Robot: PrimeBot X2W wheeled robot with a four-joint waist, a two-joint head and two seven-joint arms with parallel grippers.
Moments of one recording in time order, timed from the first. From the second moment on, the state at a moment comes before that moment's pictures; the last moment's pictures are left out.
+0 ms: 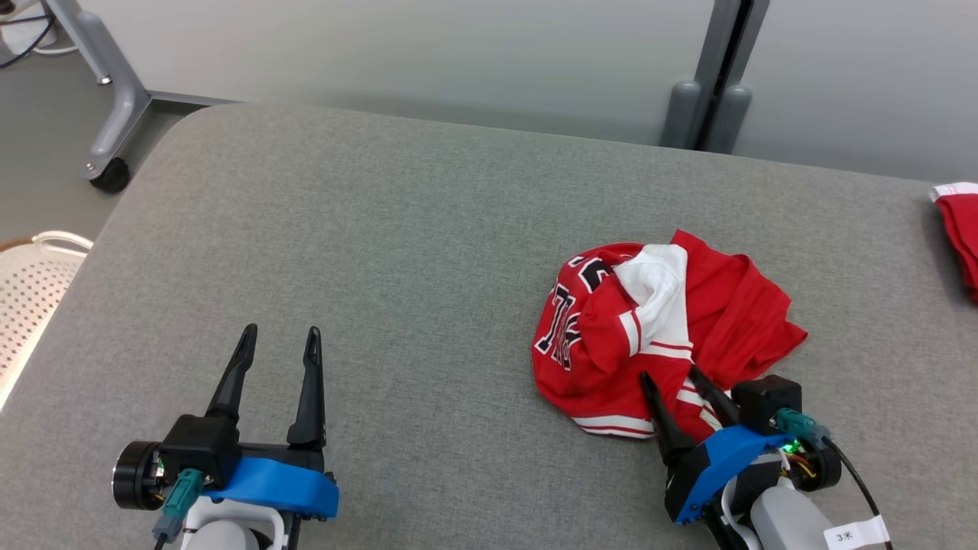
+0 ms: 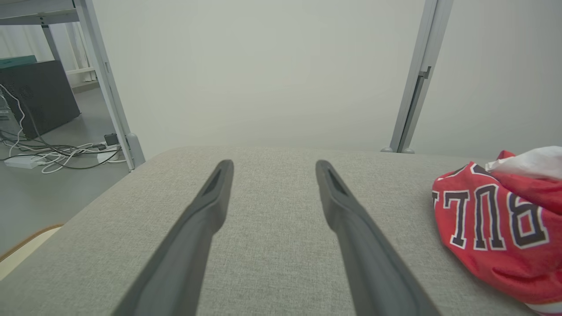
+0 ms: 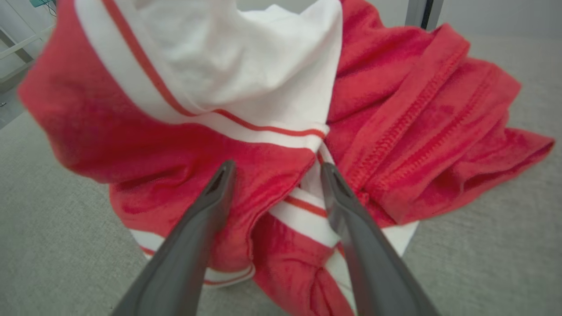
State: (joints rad) left arm -0.11 0.07 -0.06 0.26 -0.11 -0.13 -0.26; right arm -0.35 -0.05 0.19 0.73 0.24 0.13 -0.21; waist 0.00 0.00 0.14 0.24
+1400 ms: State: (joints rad) left arm -0.10 0.06 -0.08 0.26 -0.11 -0.13 -0.26; right arm -0.28 -0.20 0.03 0.35 0.23 0.13 -0.24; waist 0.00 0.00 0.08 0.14
